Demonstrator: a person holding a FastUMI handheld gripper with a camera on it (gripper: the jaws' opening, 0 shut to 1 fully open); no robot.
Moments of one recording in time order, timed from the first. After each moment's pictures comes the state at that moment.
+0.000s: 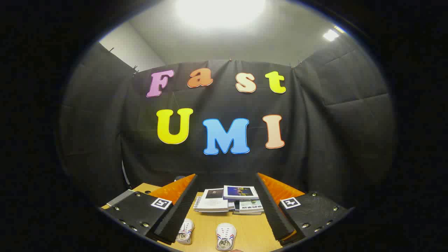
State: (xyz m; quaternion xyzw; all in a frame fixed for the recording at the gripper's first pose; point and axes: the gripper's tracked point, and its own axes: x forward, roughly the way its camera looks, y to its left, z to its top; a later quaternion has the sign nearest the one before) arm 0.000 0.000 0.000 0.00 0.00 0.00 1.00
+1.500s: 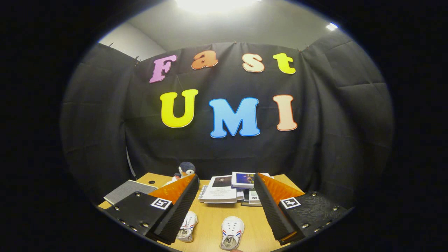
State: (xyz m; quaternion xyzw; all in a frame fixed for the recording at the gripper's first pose) arm 0.052 0.022 -0.068 0.02 0.07 0.05 1.00
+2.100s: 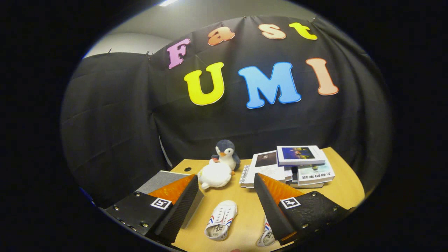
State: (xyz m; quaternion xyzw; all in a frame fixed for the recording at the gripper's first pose) arm 0.089 0.117 -0.151 0.09 0.18 0.20 0.96
